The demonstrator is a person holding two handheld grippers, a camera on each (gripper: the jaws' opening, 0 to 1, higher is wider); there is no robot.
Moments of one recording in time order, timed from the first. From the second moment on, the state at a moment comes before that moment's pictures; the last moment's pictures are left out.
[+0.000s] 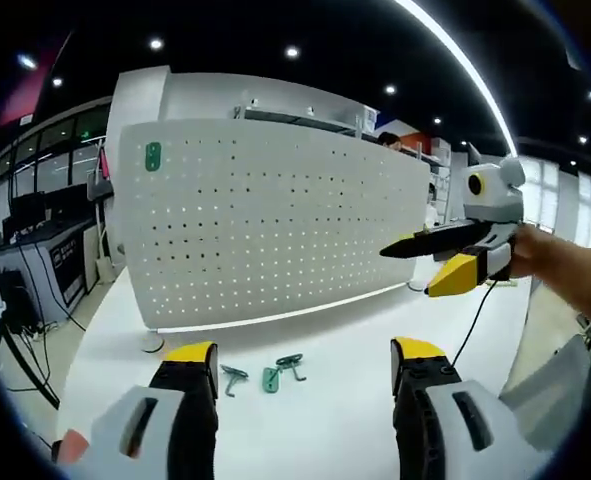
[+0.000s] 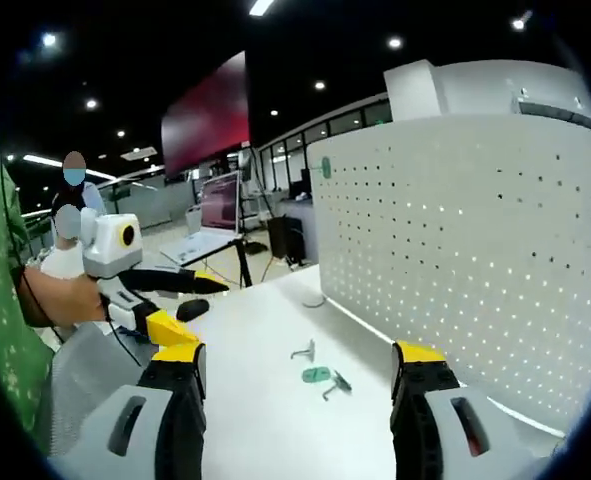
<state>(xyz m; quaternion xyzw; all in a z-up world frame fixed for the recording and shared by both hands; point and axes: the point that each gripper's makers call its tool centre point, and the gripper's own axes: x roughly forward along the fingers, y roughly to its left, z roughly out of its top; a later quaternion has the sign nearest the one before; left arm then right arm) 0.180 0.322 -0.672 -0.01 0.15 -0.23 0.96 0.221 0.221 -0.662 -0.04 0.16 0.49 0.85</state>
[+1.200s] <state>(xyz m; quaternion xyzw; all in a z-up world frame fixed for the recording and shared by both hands) 0.162 0.323 -0.696 -0.03 0.18 -0.23 0.96 0.266 0.316 -0.761 -0.11 0.23 0.51 0.82</state>
